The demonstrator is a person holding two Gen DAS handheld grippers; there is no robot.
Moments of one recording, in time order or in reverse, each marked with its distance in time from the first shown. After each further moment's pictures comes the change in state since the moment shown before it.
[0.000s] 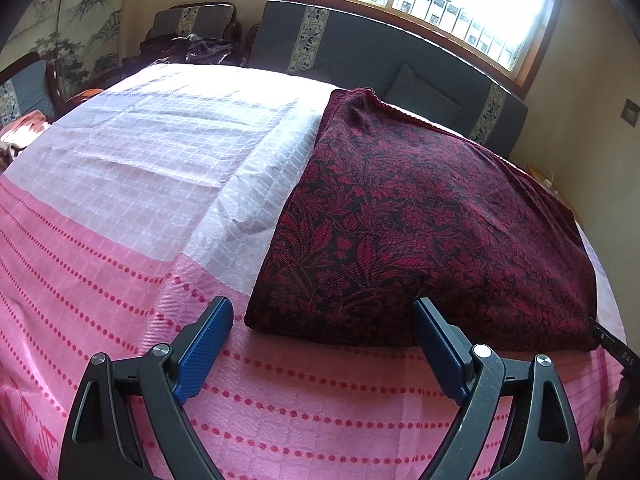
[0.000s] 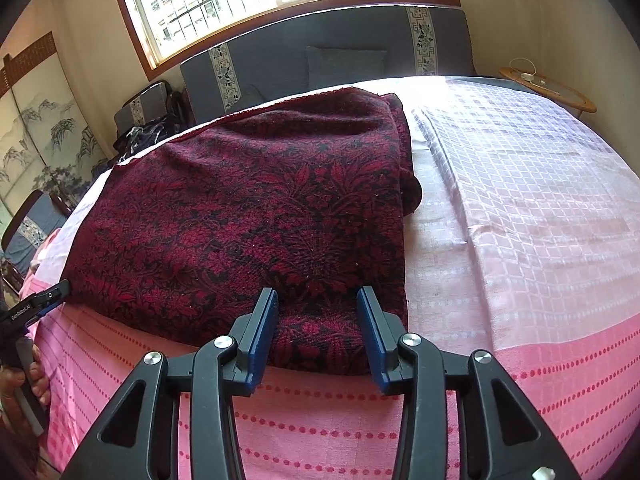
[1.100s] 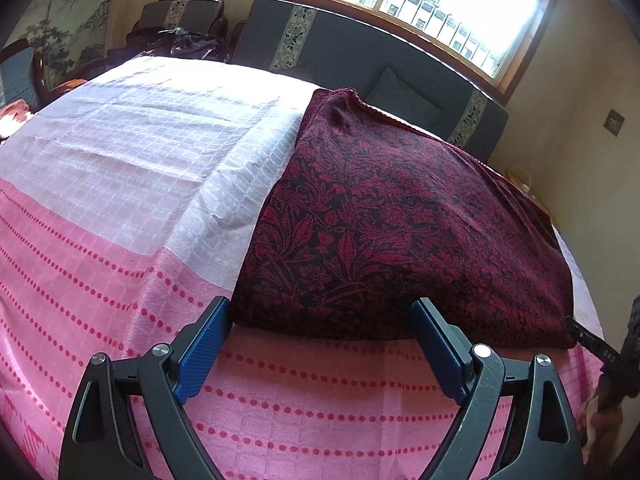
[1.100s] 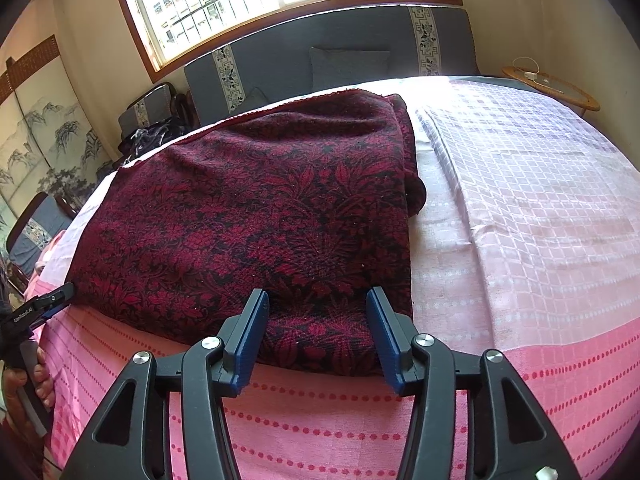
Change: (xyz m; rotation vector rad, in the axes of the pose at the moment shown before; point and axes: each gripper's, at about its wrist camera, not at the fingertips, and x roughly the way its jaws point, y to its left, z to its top) left arm -0.002 0.006 -0.001 -0.031 0.004 -0.145; right arm 0.001 -0.001 0.001 0.006 -0.003 0.024
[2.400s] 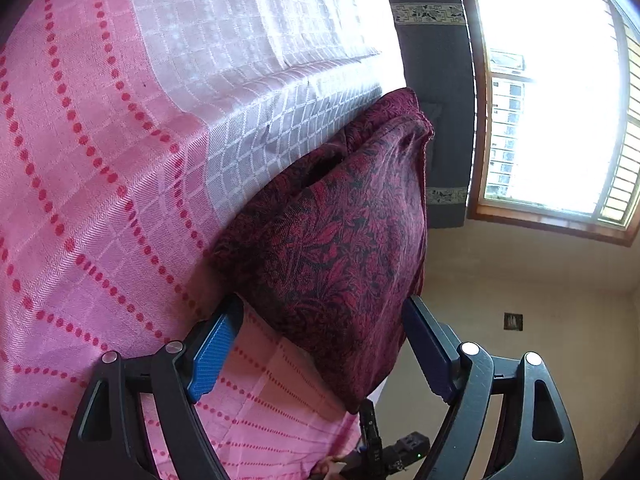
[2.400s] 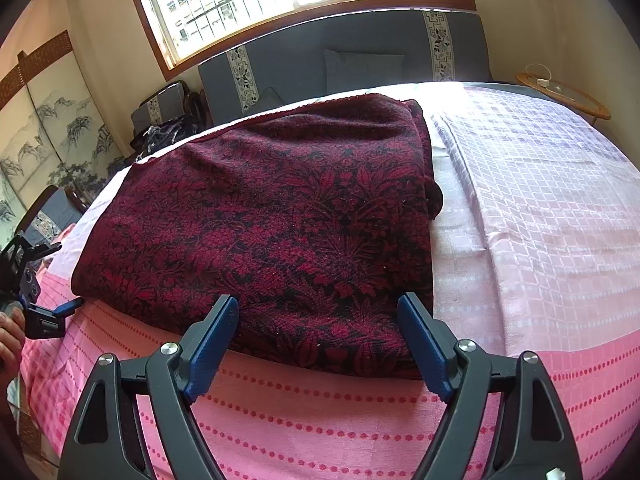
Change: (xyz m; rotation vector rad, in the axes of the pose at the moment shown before) left arm 0.017 0.072 0.006 -0.892 0.263 -0.415; right arm 0.000 0.008 0.001 -0.031 -0.011 0.040
